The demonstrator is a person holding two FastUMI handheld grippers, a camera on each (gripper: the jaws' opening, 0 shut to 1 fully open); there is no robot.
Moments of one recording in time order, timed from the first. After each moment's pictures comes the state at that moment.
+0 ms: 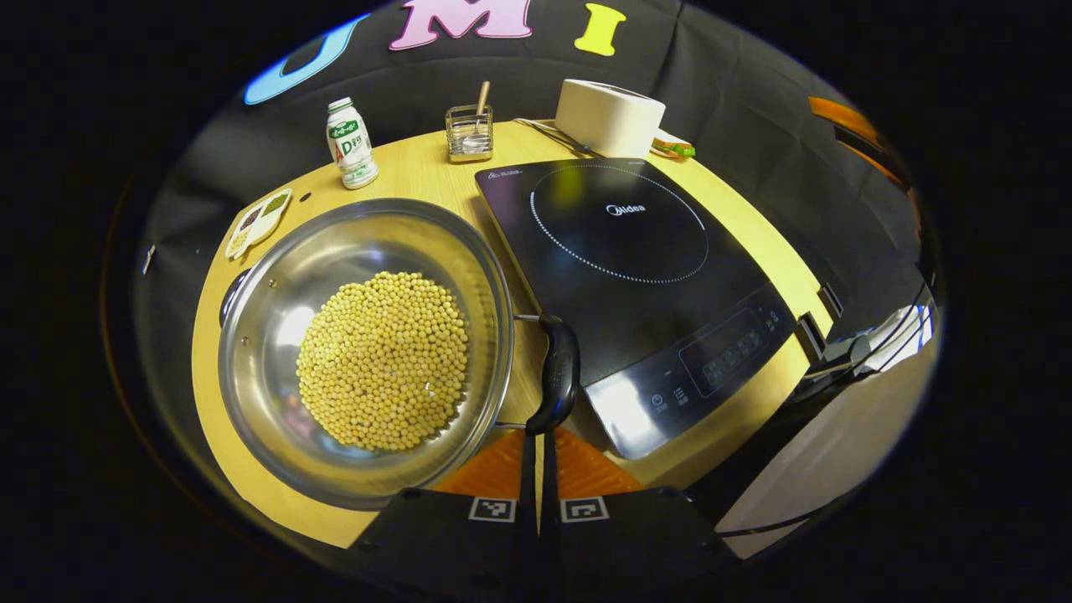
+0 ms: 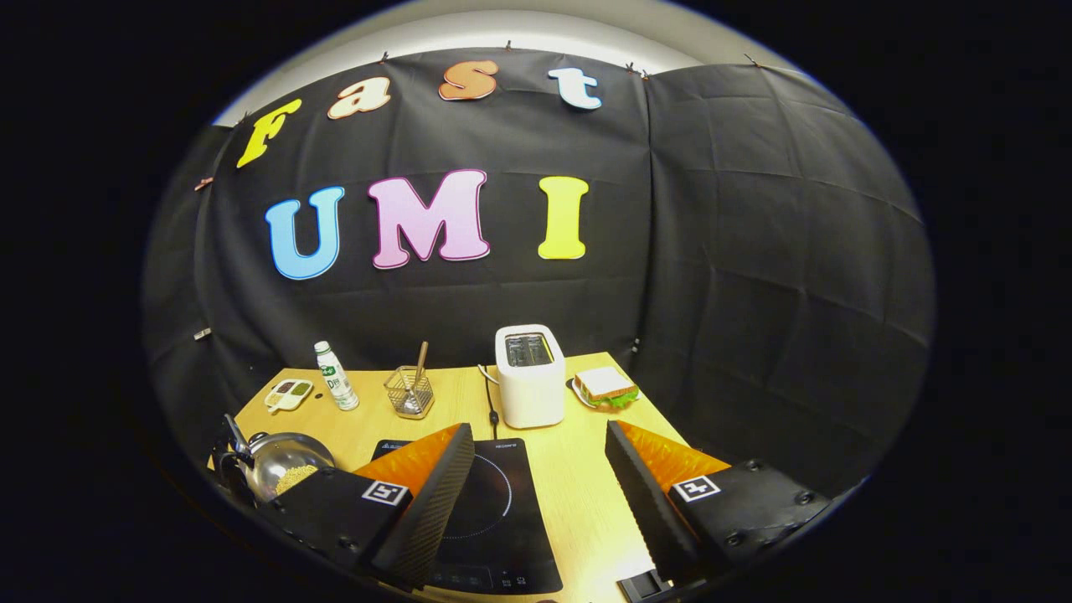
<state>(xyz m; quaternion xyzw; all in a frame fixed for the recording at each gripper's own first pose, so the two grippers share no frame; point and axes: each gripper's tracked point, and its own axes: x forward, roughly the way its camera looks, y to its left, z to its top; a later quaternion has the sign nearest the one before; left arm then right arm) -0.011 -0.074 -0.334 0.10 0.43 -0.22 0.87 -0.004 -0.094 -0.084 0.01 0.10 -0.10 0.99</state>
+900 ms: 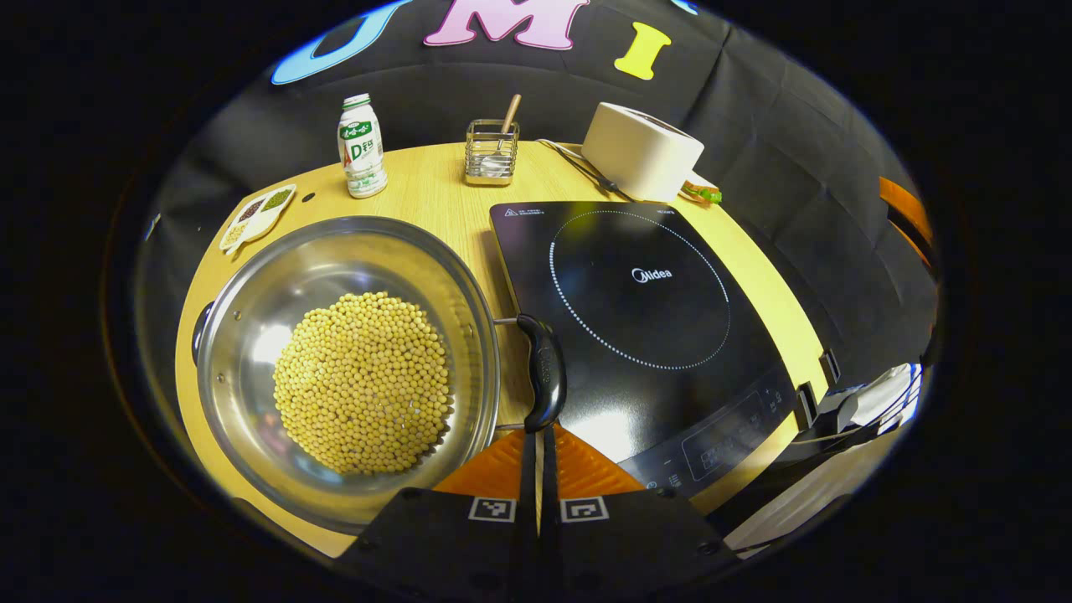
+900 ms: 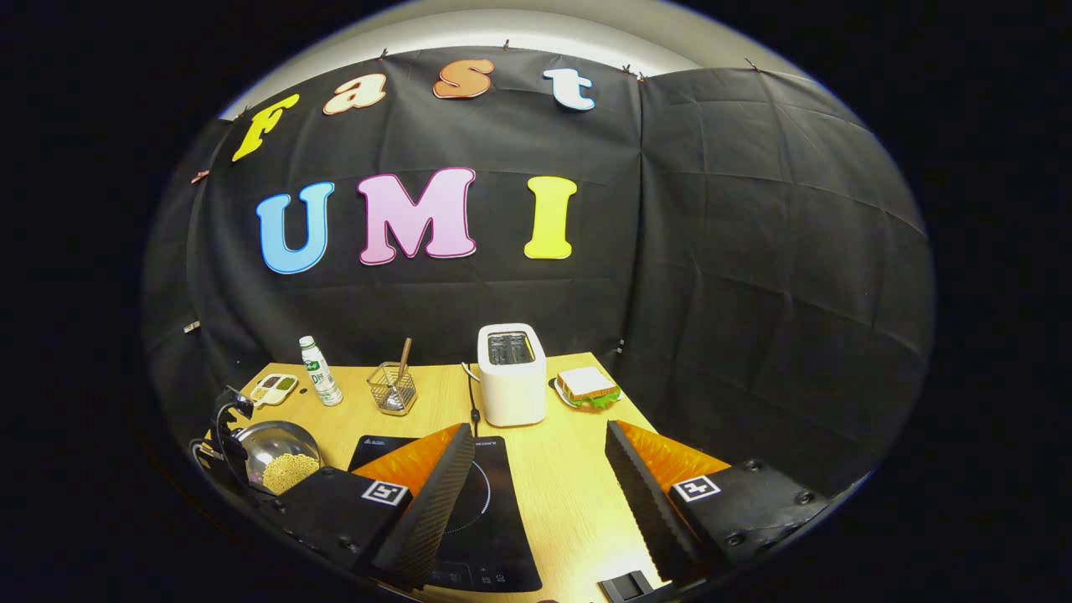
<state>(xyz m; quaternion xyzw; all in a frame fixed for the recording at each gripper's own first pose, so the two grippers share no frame) 0.049 -0.097 -0.322 0.04 0.41 -0.21 0.89 -0.011 -0.111 -0.084 0.00 0.11 -0.12 0.99</state>
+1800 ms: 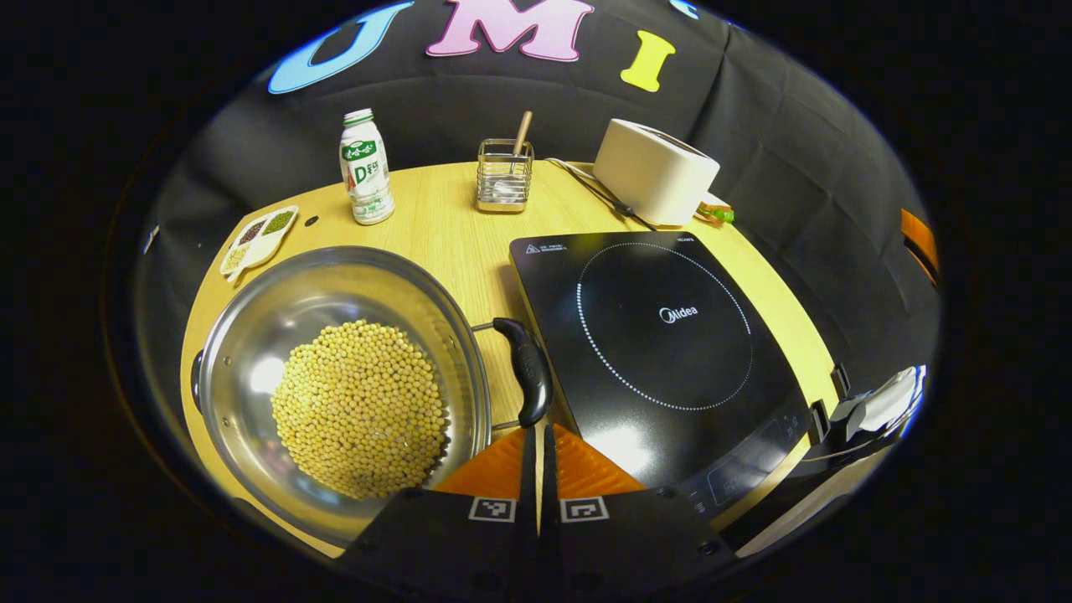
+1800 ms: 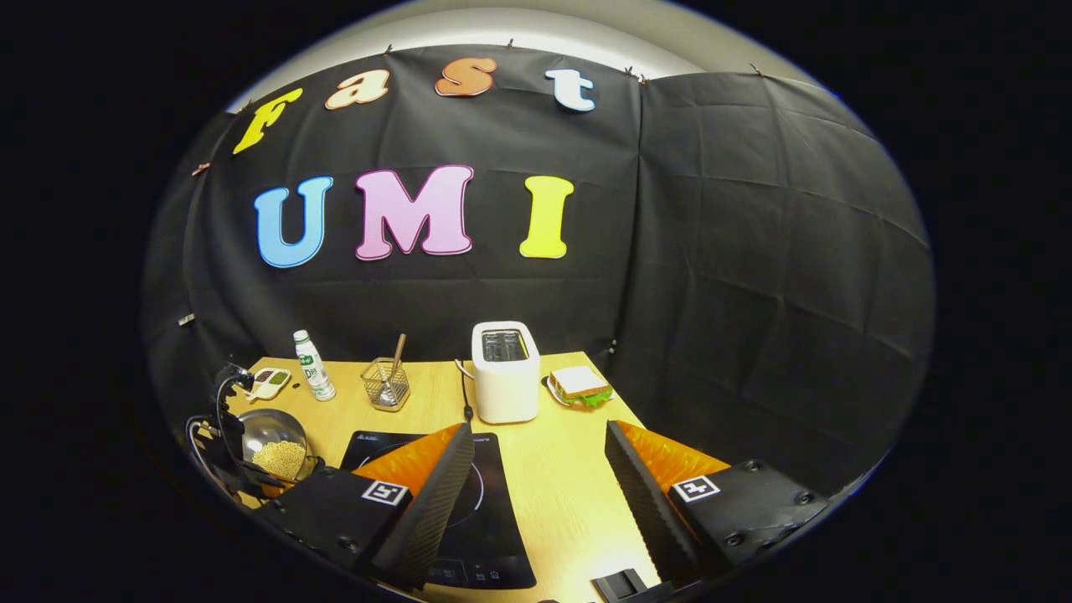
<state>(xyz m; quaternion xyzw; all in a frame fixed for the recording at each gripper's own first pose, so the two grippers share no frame) 0.092 -0.082 -0.311 0.05 0.38 -0.20 0.90 -0.016 -0.106 -0.085 -0.02 0.11 -0.13 0.99</state>
